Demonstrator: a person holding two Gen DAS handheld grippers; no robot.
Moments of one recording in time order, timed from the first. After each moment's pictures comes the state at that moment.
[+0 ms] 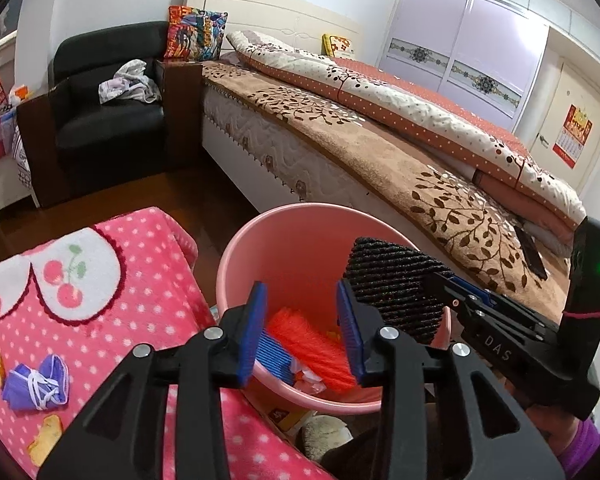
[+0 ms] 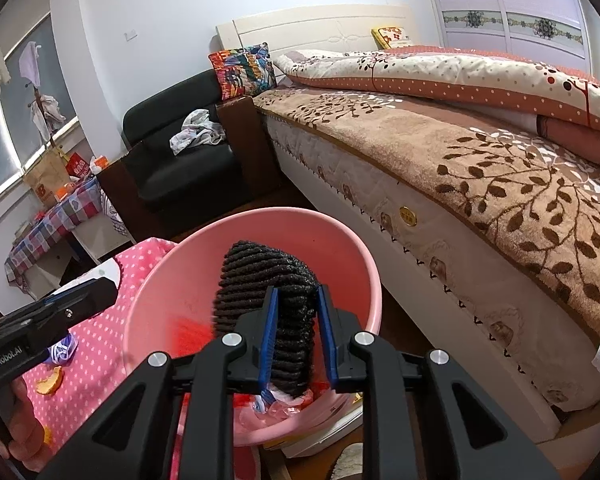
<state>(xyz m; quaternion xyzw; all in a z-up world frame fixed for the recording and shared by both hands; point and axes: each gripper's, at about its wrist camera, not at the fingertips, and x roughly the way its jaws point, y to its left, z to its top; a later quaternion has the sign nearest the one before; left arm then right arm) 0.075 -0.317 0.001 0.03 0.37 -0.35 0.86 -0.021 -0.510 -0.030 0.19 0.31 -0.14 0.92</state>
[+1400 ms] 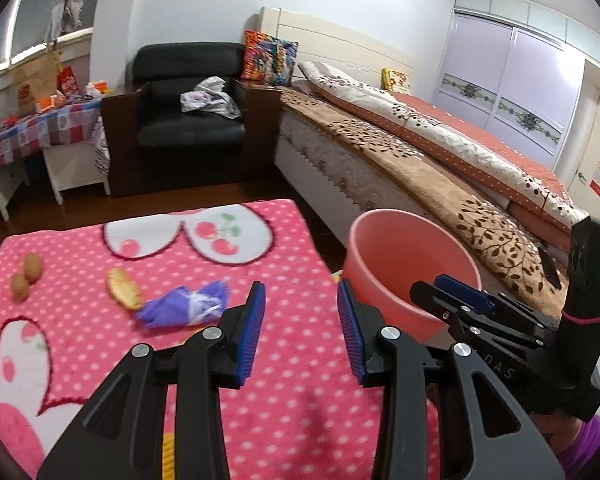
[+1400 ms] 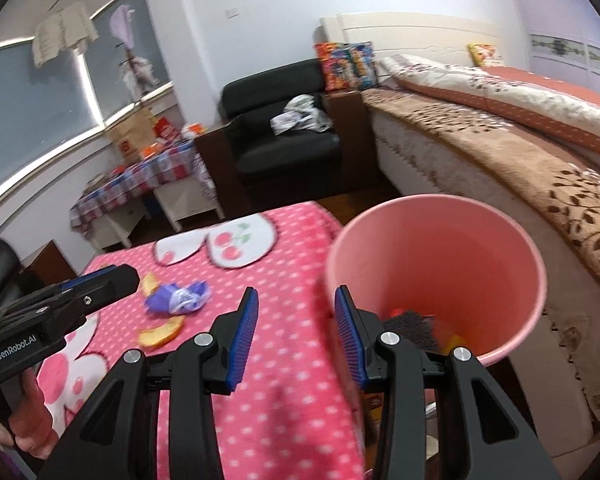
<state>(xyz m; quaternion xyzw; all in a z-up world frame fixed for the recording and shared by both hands) 0.013 -0.158 0.038 0.00 0.33 -0.25 0.91 -0.033 -0.356 0.006 0.14 0.31 0.03 0.94</state>
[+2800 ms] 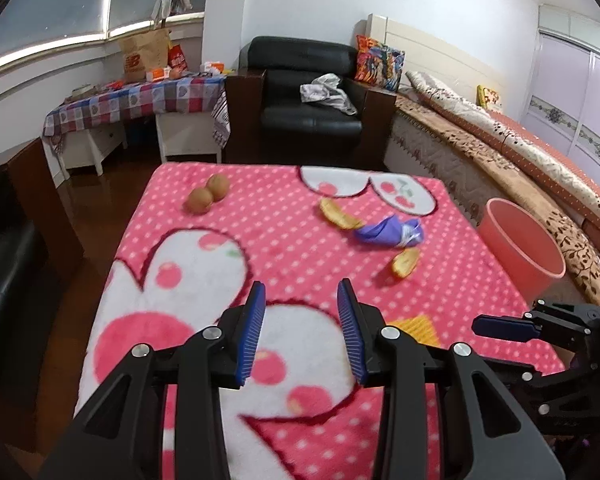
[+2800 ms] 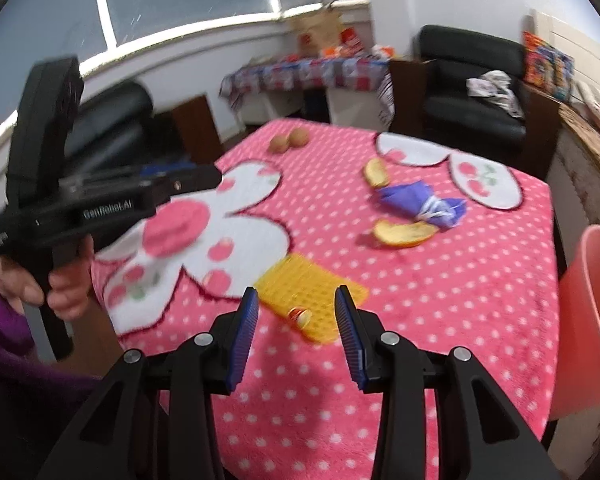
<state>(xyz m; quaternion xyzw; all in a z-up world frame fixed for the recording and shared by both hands) -0.050 0.024 0.010 -0.02 0.35 -0.08 0.93 -0.064 -0.171 -0.018 -0.04 0.38 0.32 0.87</state>
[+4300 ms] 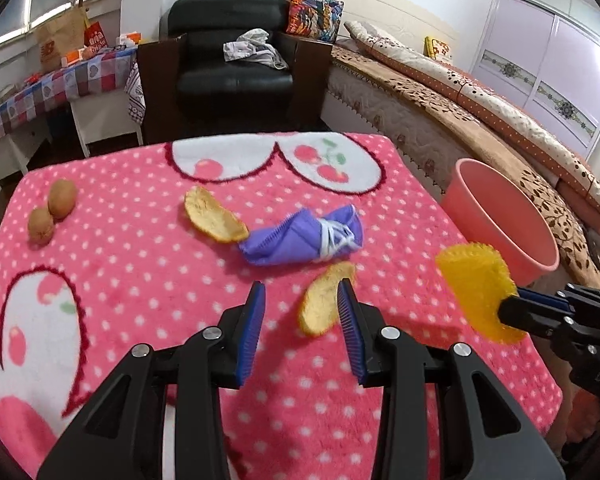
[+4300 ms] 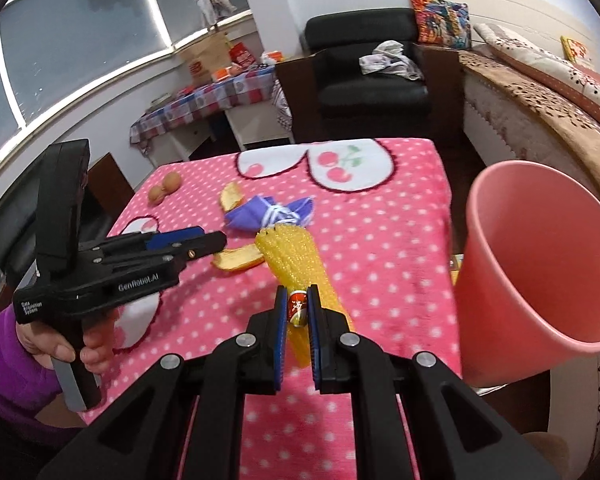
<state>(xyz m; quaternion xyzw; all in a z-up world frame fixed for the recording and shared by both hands) 0.062 -0.083 -0.038 0.01 0.41 -0.20 0.89 -0.016 -0.279 -0.019 0.08 0.39 0.16 0.90</state>
